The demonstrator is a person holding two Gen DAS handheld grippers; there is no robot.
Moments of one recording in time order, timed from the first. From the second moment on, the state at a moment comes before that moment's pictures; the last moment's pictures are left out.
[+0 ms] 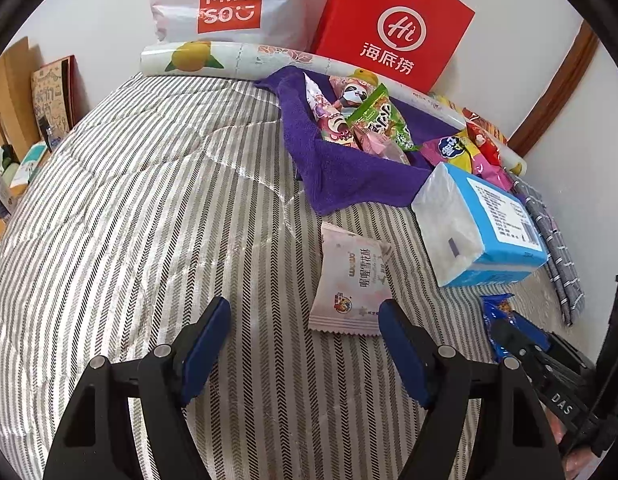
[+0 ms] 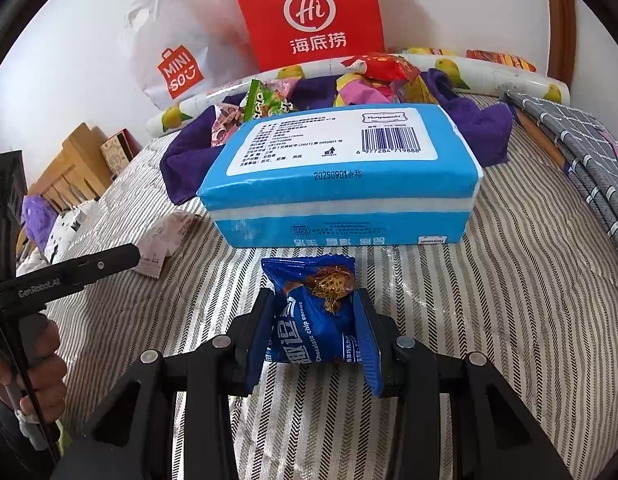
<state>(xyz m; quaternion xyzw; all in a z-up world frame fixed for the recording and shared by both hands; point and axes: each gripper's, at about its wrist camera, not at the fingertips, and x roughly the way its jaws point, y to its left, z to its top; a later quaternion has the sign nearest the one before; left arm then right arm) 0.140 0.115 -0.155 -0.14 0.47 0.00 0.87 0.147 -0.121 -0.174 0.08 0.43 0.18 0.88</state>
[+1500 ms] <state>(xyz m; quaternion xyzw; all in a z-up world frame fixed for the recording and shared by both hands) 0.175 0.047 -0.164 -0.01 0.46 0.00 0.89 0.170 -0.190 -0.179 0.03 0.42 0.11 0.90</state>
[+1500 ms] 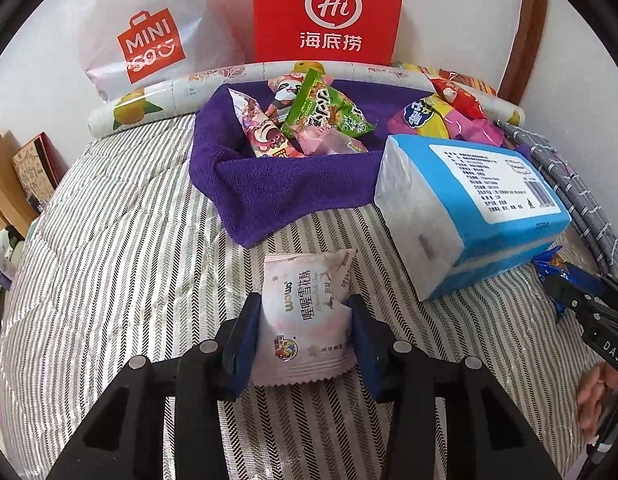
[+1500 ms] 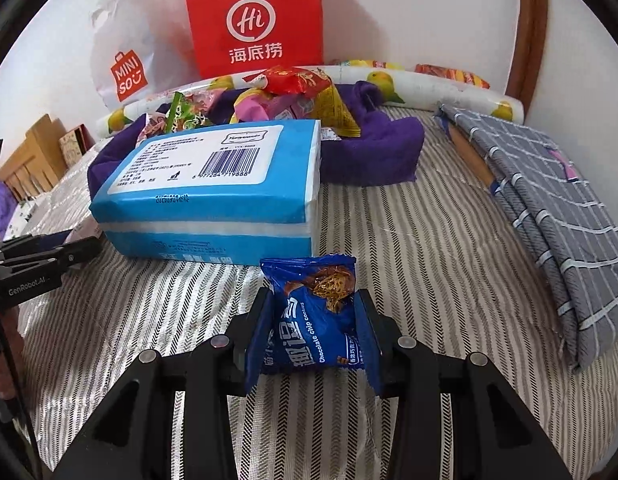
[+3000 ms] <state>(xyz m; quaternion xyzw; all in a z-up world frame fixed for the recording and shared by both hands) 0.152 0.058 -0.155 -0.06 0.45 -0.04 0.89 0.159 -0.192 -0.175 0.05 0.42 0.11 0.90</state>
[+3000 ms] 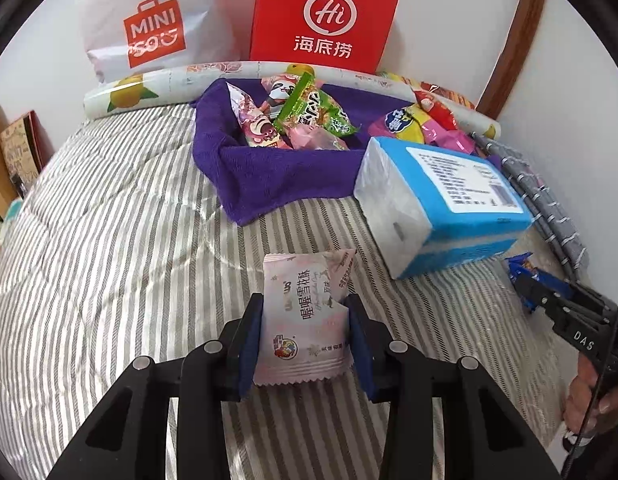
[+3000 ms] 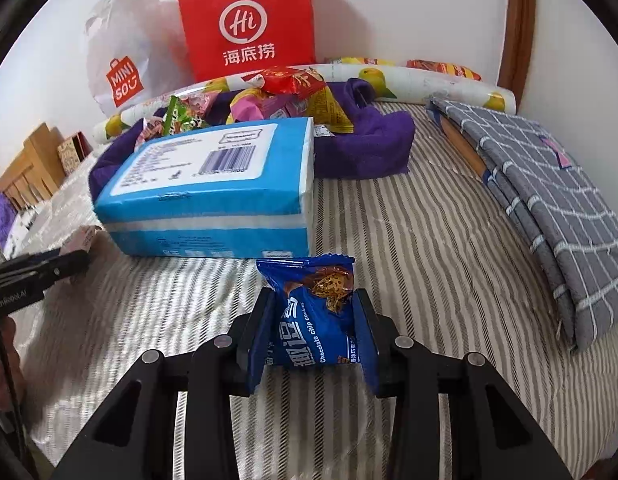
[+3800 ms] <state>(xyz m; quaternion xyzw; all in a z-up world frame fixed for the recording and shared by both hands) 0.102 0.032 -0.110 -0.07 0.43 -0.07 0.90 0.097 -0.196 -0.114 0.05 0.38 0.10 0.92</state>
